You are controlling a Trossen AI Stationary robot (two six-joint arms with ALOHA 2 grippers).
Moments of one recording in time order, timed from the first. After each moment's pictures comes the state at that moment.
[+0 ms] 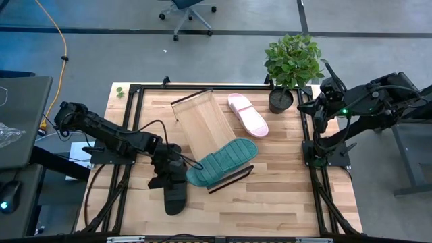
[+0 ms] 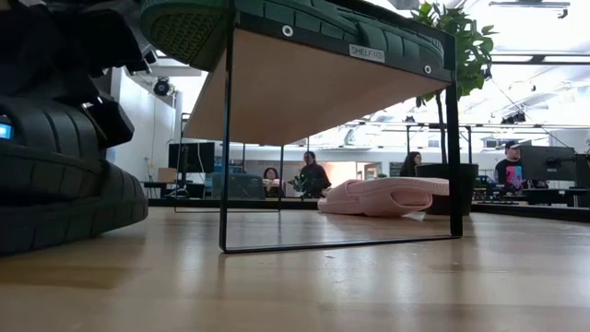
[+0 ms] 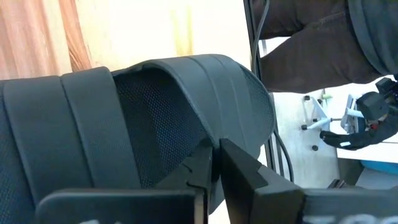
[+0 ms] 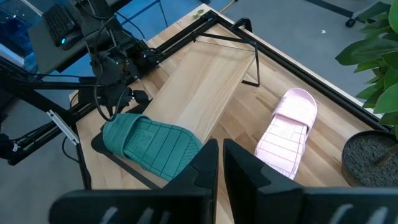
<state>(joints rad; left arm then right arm) -0.12 1.28 0.61 -0.33 0.62 -0.36 0.35 1.15 2.00 -1.57 0.52 0.81</state>
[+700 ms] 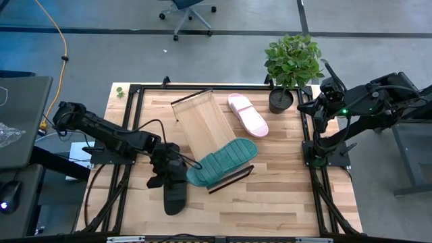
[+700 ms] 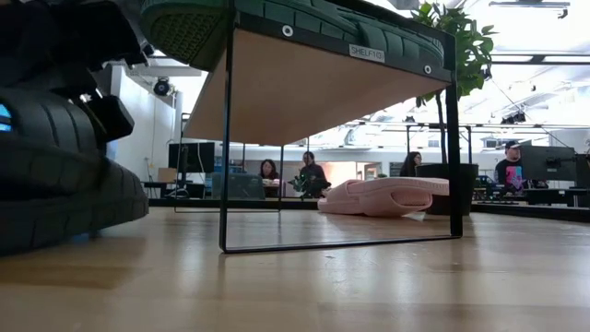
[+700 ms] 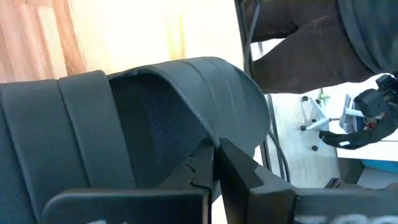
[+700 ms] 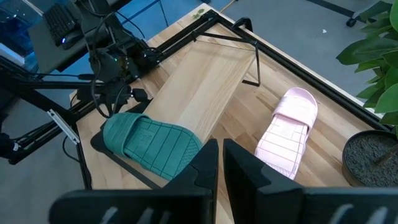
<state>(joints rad) -0.12 1.24 0.61 -0.33 0.63 -0.35 0.35 1.15 2.00 -1.57 0.51 0.81</state>
